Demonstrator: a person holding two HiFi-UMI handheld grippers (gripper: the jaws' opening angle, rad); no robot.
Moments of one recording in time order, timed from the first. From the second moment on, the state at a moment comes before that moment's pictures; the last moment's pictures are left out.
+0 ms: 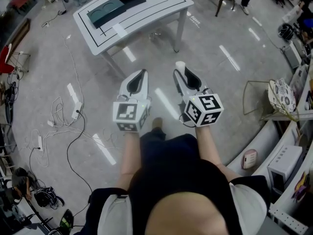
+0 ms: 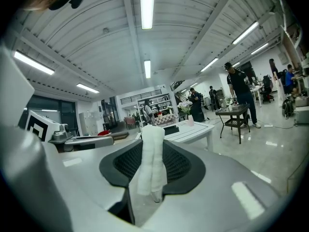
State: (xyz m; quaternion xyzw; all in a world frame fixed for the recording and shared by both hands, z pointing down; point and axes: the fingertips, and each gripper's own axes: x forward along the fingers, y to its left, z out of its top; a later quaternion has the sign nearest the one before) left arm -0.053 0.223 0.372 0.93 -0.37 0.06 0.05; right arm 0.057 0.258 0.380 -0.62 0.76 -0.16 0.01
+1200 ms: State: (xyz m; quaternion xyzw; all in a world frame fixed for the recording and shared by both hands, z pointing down) left arm -0.091 0.119 0.387 0.93 -0.36 0.07 0.04; right arm 0.022 0.163 0.390 -0.64 0.75 -0.17 0.01
